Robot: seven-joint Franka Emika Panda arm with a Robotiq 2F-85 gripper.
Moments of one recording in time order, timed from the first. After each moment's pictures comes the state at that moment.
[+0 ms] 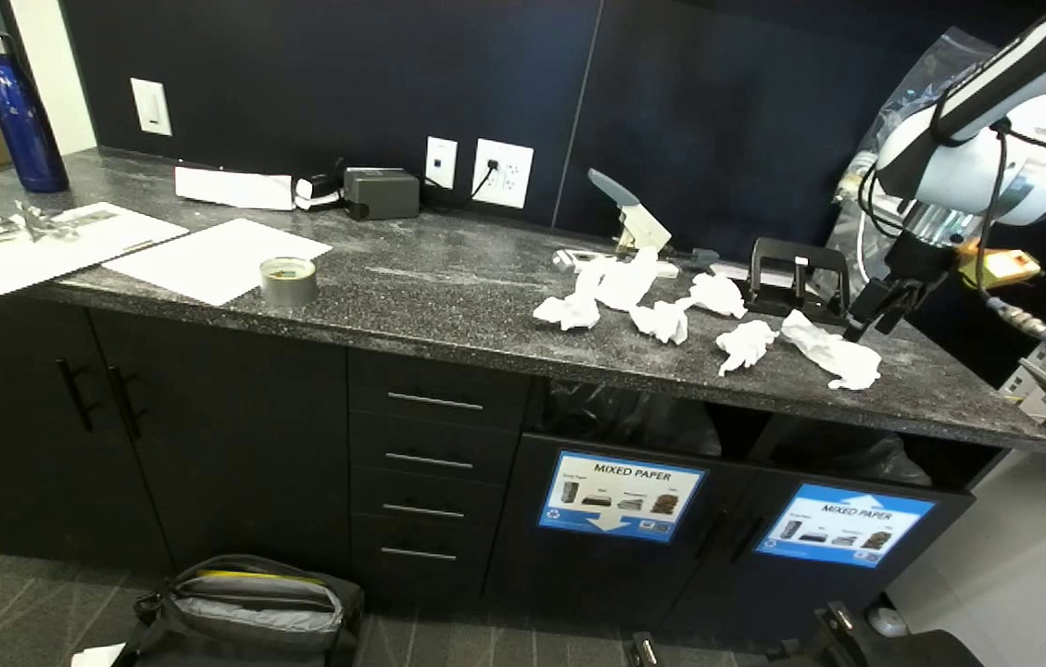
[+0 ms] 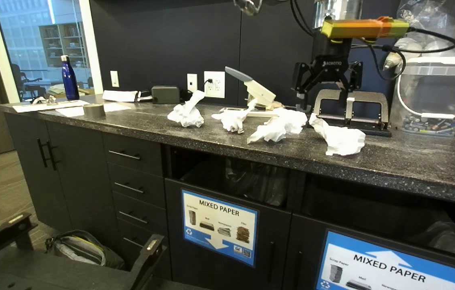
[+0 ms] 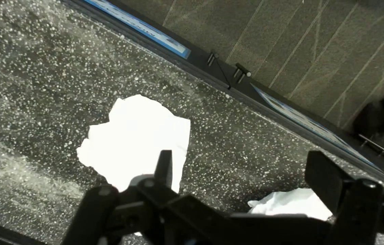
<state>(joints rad) -0.34 0.39 -0.23 -1.86 0.10 2.32 -0.93</state>
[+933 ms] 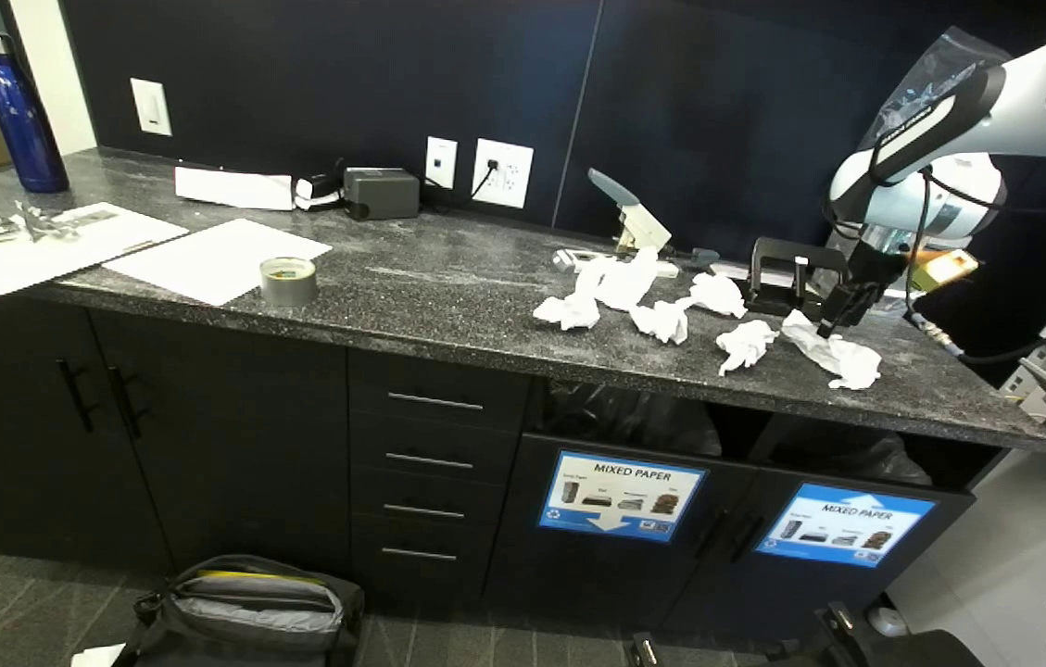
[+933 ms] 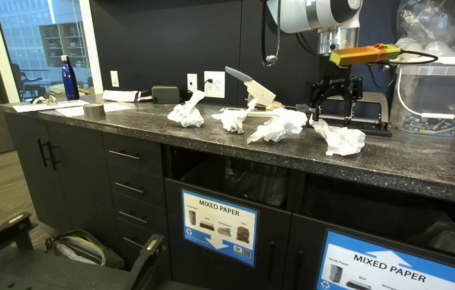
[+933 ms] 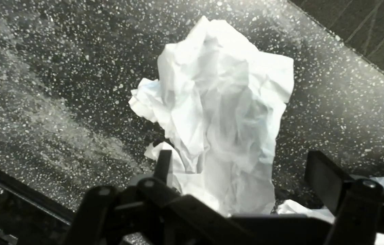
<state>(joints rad) -0.39 0.69 -0.17 -1.50 0.04 2.32 -0.93</state>
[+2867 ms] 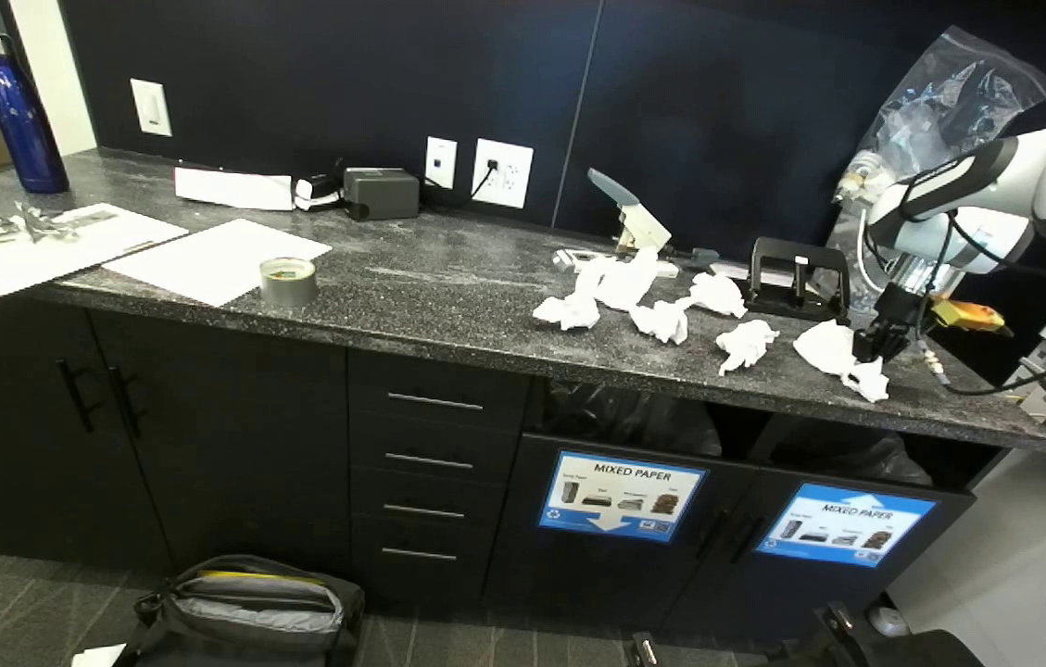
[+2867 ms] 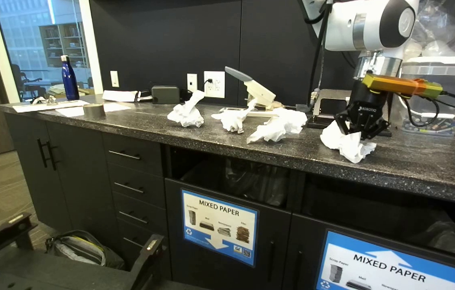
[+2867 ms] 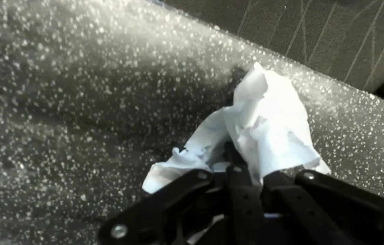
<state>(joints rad) -0.59 0.97 -0.10 -1.11 0.10 1.95 -0.85</state>
